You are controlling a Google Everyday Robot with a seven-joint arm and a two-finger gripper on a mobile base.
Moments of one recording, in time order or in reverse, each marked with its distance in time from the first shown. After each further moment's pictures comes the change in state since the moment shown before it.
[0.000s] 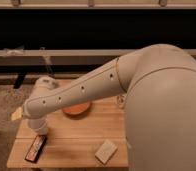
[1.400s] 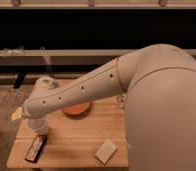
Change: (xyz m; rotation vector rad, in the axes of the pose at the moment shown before) arm 0.000 0.000 0.000 0.000 0.000 0.000
